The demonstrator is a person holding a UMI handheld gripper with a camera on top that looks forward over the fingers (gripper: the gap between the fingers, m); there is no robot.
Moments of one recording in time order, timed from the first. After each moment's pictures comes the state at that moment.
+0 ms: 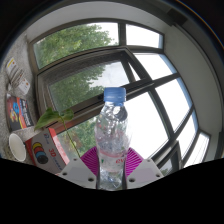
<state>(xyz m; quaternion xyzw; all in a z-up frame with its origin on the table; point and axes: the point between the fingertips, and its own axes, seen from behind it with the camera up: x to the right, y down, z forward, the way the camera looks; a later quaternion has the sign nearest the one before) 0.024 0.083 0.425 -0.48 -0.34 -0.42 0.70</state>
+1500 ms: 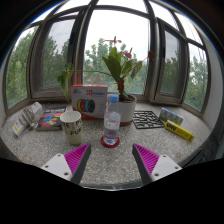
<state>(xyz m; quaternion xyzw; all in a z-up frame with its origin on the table) 0.043 -0.108 0.127 -0.85 0.04 -0.08 0.51</state>
